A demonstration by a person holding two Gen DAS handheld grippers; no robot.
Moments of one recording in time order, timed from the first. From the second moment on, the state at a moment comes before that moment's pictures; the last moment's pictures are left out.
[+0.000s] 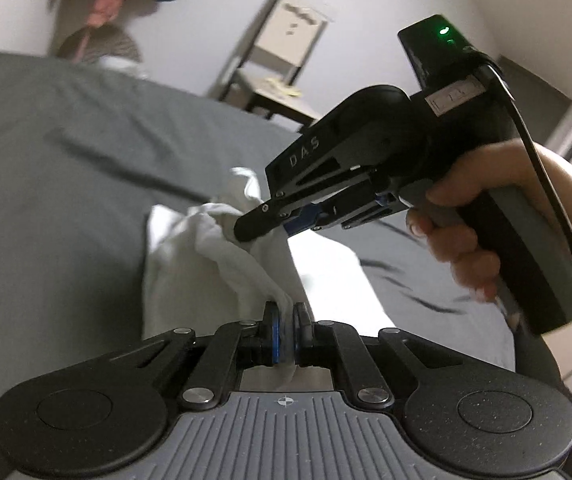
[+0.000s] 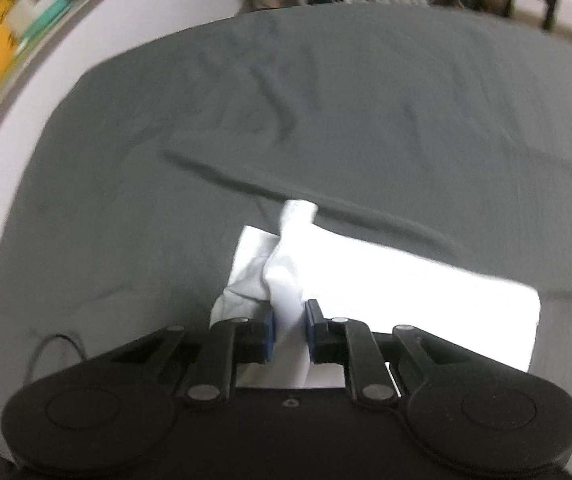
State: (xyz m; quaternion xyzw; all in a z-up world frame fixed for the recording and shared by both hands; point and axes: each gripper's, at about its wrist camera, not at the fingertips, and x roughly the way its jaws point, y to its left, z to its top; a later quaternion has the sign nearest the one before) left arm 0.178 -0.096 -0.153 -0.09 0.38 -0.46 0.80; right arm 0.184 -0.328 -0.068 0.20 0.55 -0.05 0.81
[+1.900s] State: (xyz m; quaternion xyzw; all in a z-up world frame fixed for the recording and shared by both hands) left arm 0.172 -0.081 -0.147 -0.02 0.45 -0.34 0.83; right arm 0.230 -0.297 -0.069 0.17 0.55 0.02 0.82
